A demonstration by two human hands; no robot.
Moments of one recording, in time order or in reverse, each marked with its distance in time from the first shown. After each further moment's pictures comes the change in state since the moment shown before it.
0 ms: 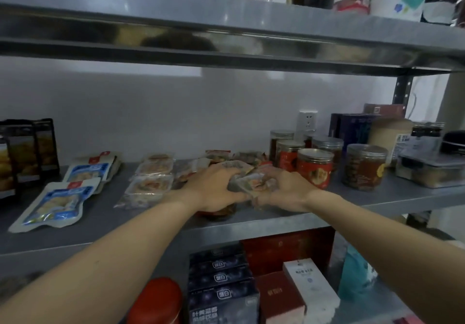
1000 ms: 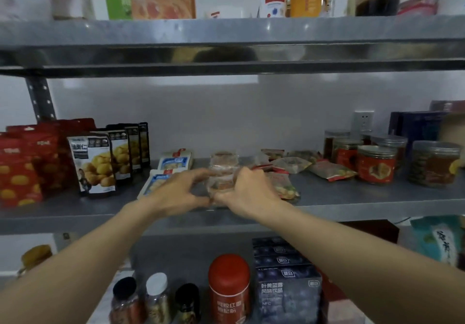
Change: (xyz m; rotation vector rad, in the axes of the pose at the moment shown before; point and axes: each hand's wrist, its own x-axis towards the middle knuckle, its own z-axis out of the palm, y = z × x) left_hand -0.174 -0.105 -0.066 -0.318 0.074 -0.262; right_hand -0.022 -0.191 0.102 0.077 0.169 -0.067
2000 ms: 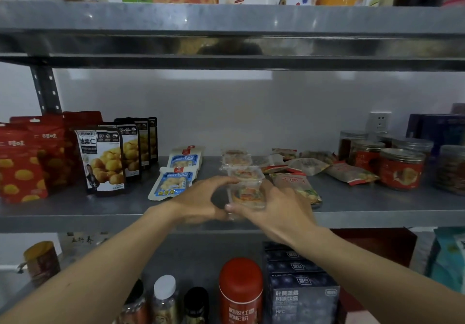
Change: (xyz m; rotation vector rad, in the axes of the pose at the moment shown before) left_hand 0.014 -0.024 0.012 0.004 -0.156 0.045; right_hand -0.008 0.026 0.020 -0.296 0.040 -0.024
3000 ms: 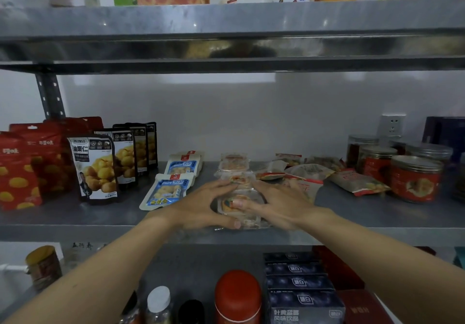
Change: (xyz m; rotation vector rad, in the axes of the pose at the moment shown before) left_hand 0.025 0.000 0.006 0.101 -0.006 -0.020; right_hand 0.058 0.036 -0.006 -0.041 -0.308 -0.235
